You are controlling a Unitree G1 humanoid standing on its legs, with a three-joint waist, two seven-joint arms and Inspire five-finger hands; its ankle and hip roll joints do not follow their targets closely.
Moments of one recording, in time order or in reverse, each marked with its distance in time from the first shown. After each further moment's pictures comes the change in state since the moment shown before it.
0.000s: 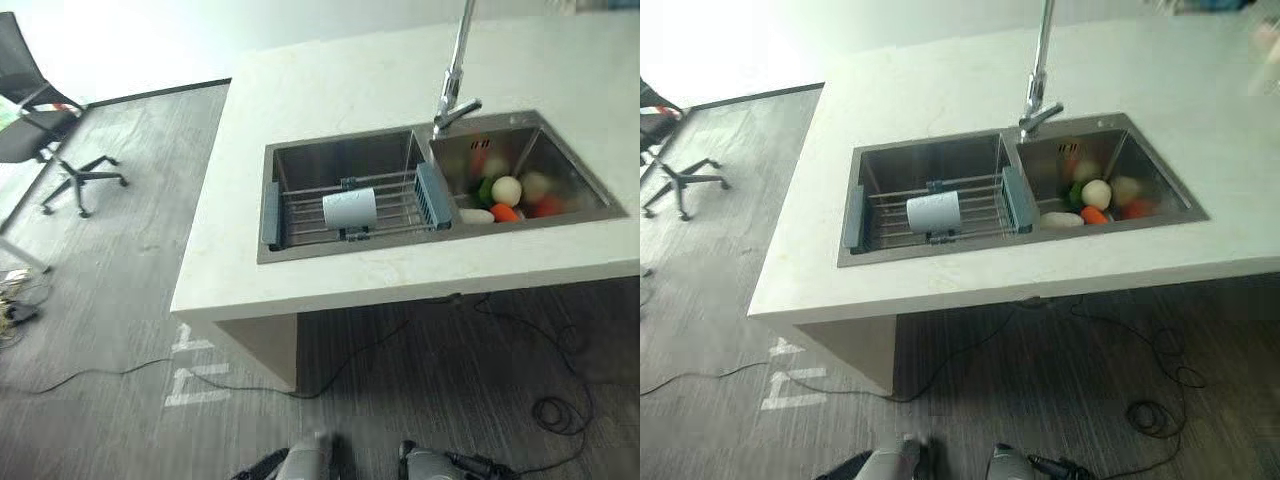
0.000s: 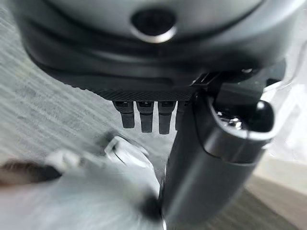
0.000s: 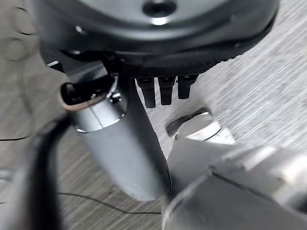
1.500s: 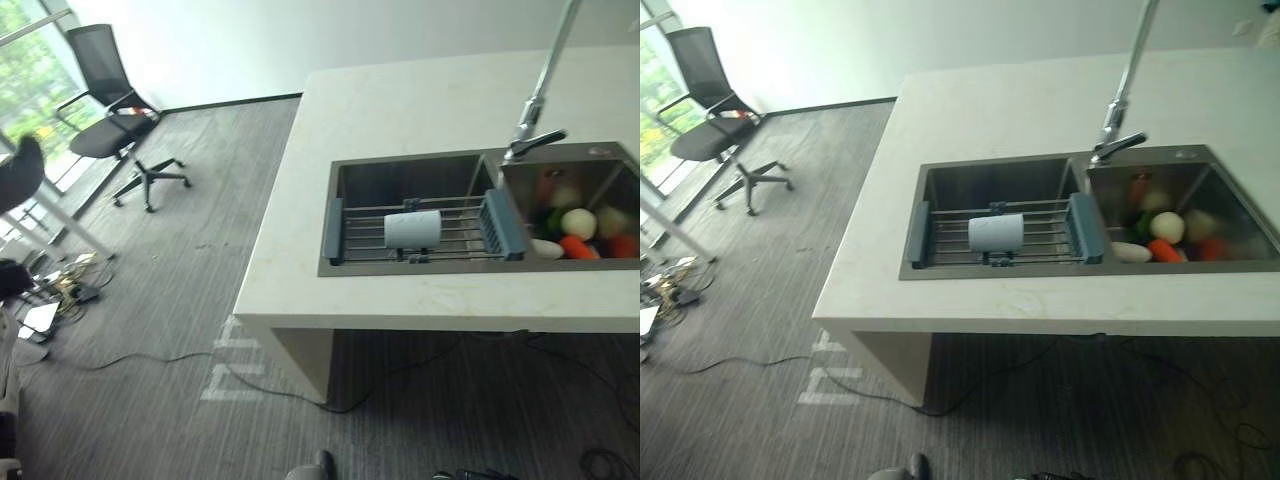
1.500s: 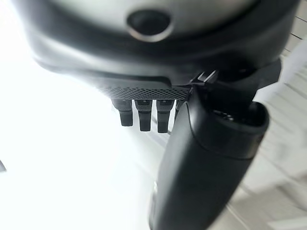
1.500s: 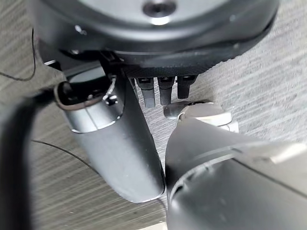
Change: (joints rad) left arm -0.153 0.794 0.260 -1.209 0.277 -0.600 0.241; right arm 0.044 -0.086 0.014 0.036 -0.051 -0.012 0.064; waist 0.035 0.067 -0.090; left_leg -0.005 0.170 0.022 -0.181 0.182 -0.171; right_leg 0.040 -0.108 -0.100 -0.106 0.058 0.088
